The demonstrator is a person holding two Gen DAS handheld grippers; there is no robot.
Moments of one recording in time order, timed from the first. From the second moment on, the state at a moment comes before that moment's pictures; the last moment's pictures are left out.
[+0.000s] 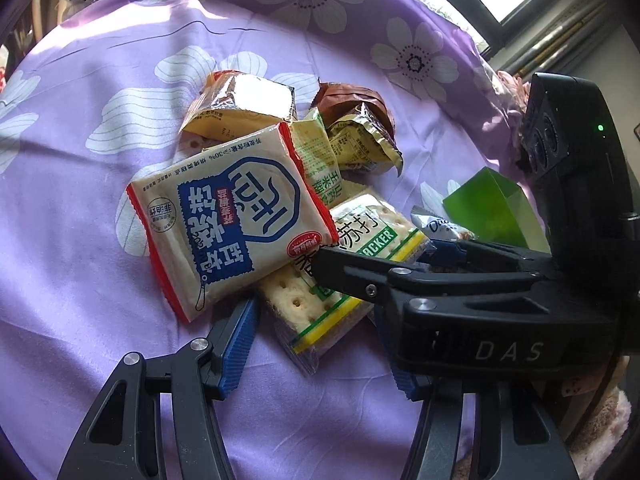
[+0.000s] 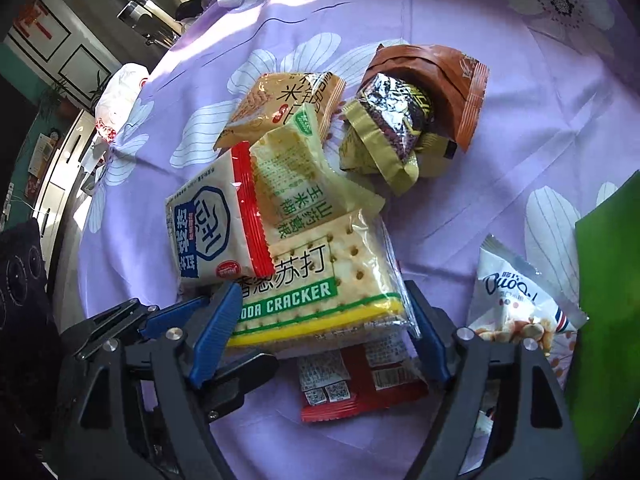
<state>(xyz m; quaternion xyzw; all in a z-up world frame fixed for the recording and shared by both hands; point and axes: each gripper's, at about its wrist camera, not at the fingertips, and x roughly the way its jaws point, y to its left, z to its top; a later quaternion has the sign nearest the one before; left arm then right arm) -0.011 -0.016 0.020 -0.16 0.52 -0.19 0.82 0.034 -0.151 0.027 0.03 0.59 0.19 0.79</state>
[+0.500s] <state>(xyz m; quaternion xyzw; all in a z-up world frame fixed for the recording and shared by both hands) -0.009 -0.019 0.021 -0.15 0.52 -0.19 0.82 0.048 -0.193 0.043 0.11 0.56 0.17 0.80</state>
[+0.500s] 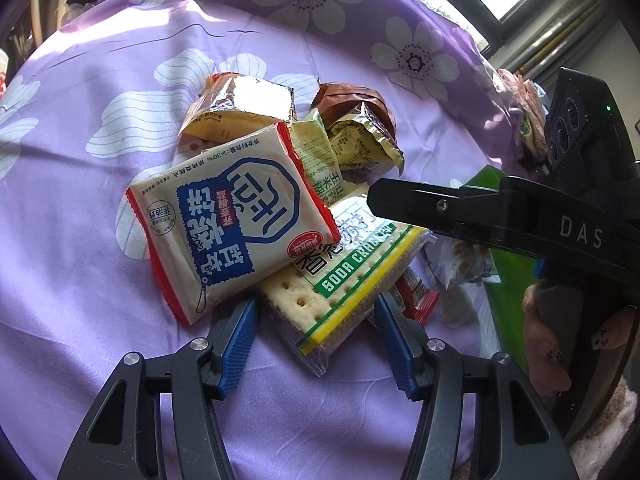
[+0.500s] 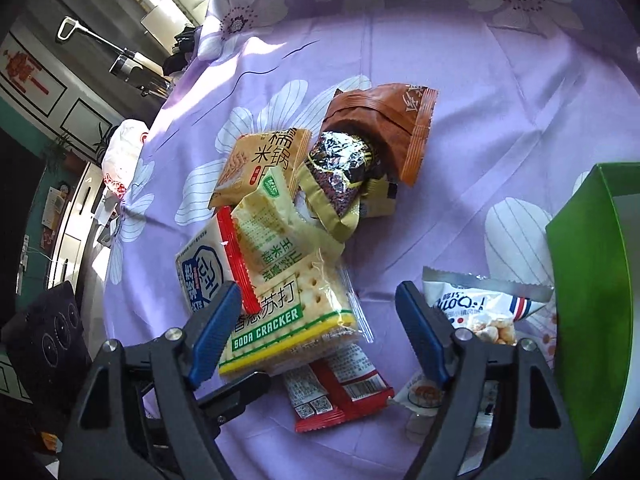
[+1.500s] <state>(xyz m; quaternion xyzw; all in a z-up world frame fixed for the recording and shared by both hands) -0.045 -0.128 0.118 -0.05 0.42 -0.28 0.86 -0.059 -0.258 0.157 0.11 0.35 0.08 0.93</state>
